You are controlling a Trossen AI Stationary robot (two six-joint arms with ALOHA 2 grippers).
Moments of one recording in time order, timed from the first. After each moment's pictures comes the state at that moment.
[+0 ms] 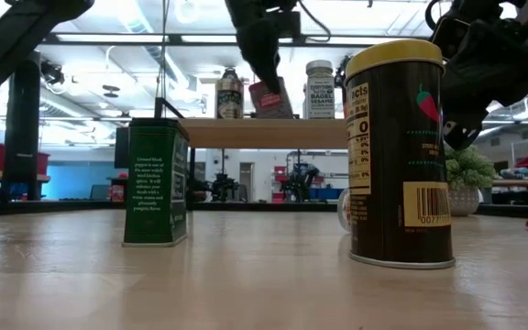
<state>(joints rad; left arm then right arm) 0.33 2.05 2.24 -1.27 -0.04 0.43 0.43 1.18 0.31 0.51 0.26 0.63</state>
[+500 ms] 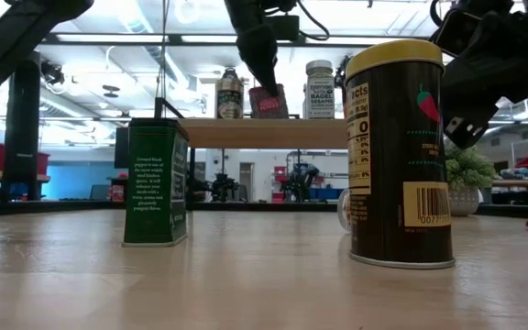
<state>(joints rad) 0.33 2.05 2.24 -1.27 -0.11 0.41 0.47 1.18 0.31 0.52 0.26 0.63</state>
